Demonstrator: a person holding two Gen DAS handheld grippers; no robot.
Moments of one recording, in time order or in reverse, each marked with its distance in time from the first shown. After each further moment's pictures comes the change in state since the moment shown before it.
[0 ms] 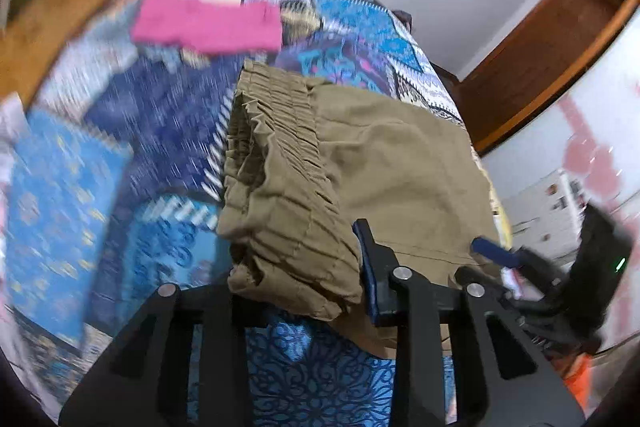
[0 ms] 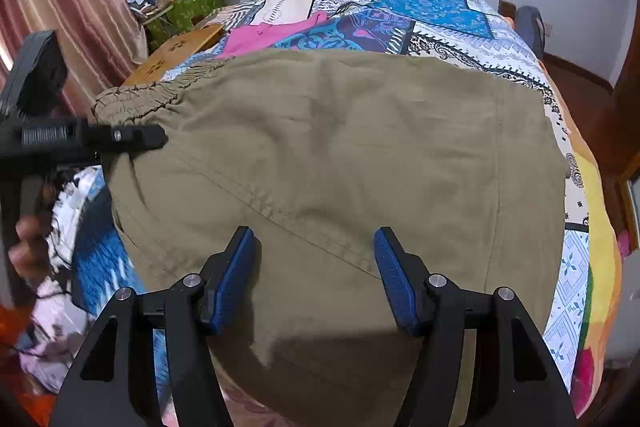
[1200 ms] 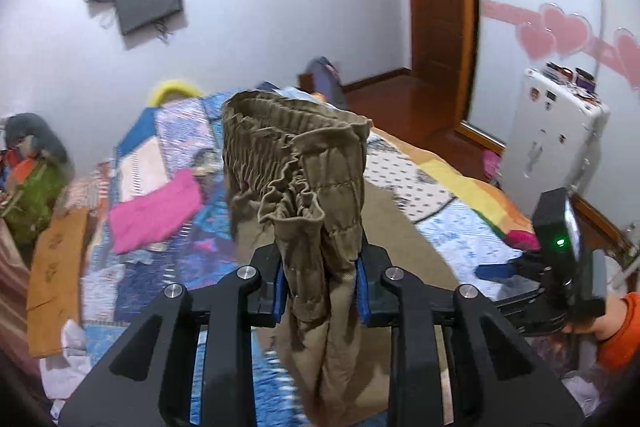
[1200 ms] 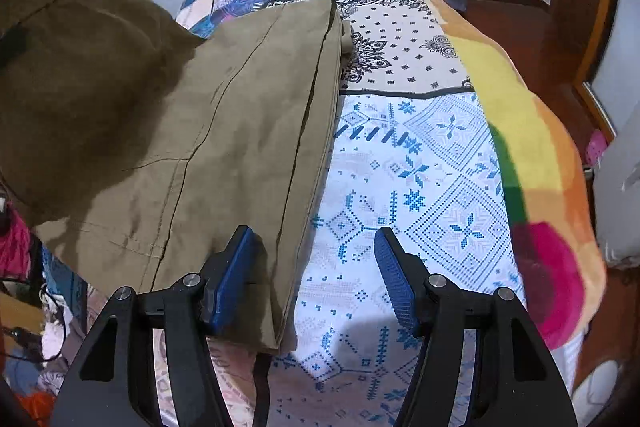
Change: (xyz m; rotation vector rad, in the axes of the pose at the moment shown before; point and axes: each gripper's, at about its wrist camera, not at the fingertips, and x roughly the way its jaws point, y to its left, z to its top) left arm -0.037 -0.191 -0.013 0.620 -0.218 0.077; right arm -0.029 -0.090 -0.074 0.271 0.010 -0.119
